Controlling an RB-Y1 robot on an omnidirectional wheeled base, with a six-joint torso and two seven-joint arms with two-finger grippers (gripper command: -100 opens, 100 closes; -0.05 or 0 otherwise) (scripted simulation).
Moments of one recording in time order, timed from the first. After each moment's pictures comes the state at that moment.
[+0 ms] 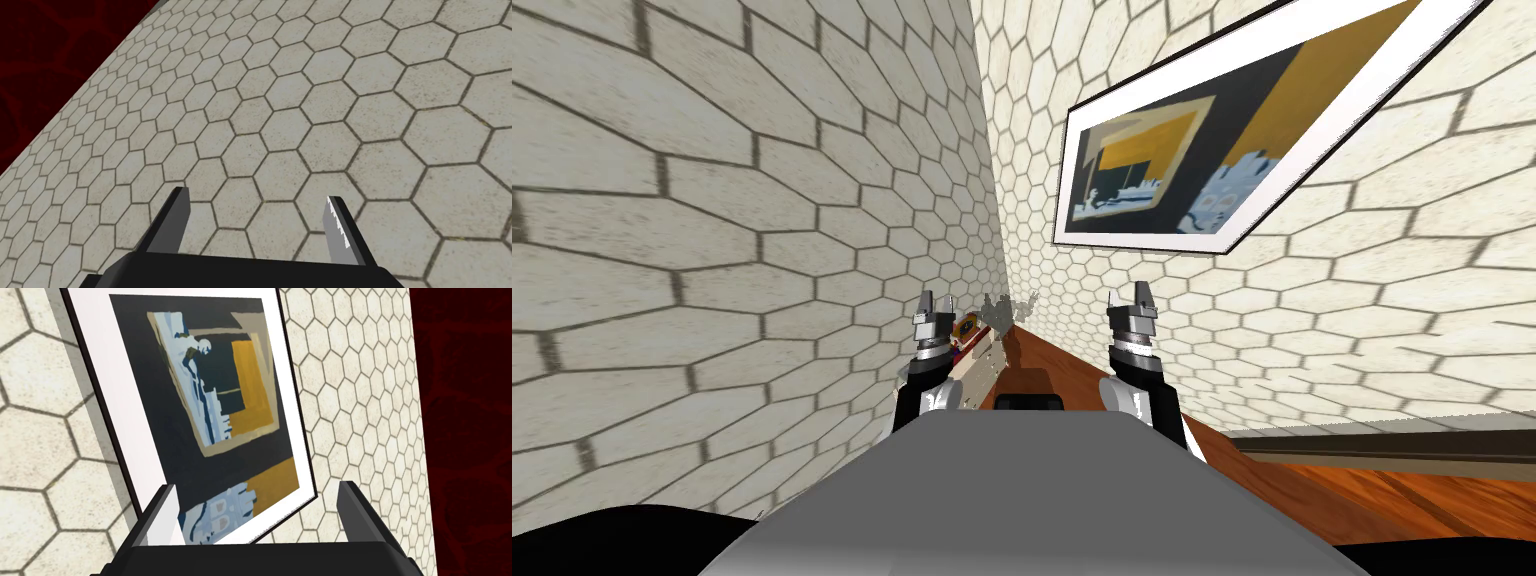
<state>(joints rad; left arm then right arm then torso) 0.54 0.00 -0.06 -2.30 0.06 -0.52 -0.08 0.53 0.02 0.02 -2.34 -0.11 -0.45 0.14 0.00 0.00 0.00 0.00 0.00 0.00</state>
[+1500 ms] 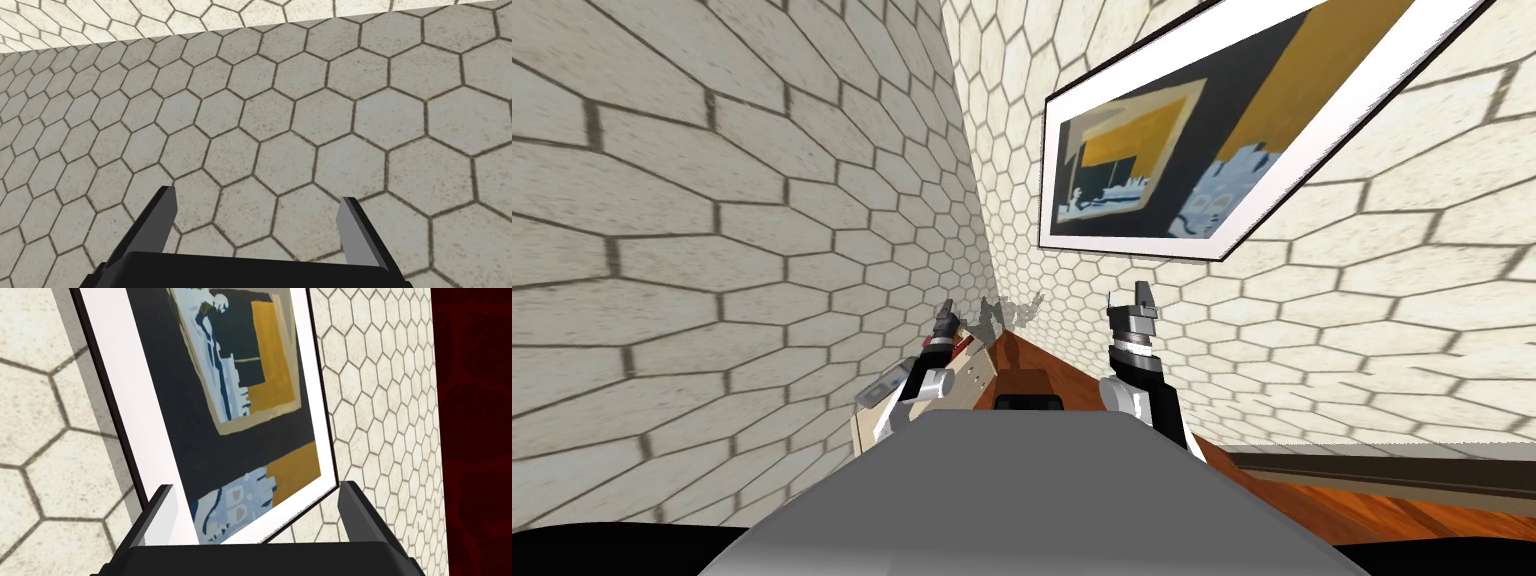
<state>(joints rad) 0.37 0.14 0.09 -2.03 0.16 -0.20 -0.14 0.53 0.02 0.02 -2.34 -0.11 -0.45 0.14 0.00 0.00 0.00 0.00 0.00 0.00</state>
